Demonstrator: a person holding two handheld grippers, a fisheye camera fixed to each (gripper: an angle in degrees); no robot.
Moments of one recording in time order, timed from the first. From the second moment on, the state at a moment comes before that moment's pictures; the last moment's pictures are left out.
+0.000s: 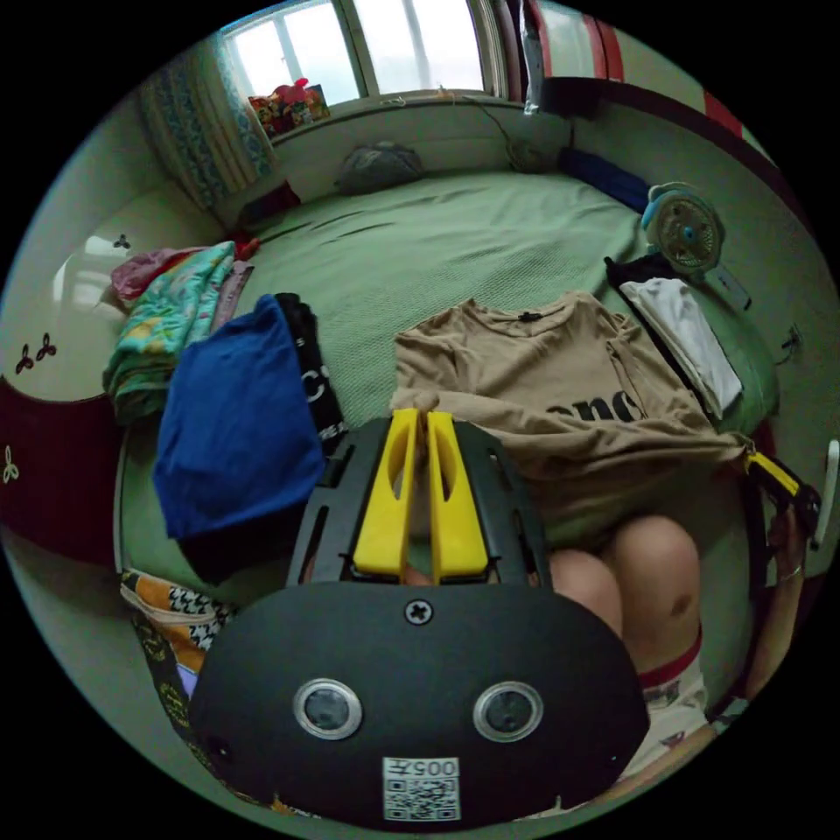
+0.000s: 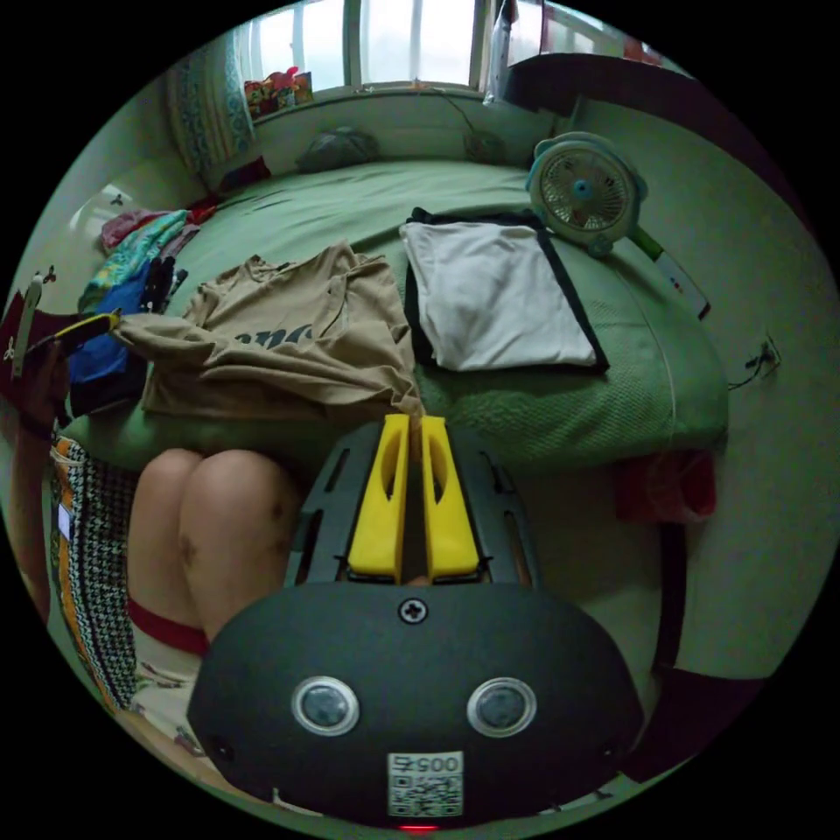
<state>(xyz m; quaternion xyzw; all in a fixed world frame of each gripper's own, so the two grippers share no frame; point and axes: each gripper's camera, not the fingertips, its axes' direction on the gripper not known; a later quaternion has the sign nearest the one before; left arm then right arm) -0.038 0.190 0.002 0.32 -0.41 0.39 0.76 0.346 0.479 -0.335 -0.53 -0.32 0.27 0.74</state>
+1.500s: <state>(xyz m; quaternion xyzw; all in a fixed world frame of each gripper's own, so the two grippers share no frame) -0.133 0.212 -0.050 0.27 -0.37 0.43 0.78 0.297 0.419 -0.257 -0.47 -0.42 0.19 0.75</state>
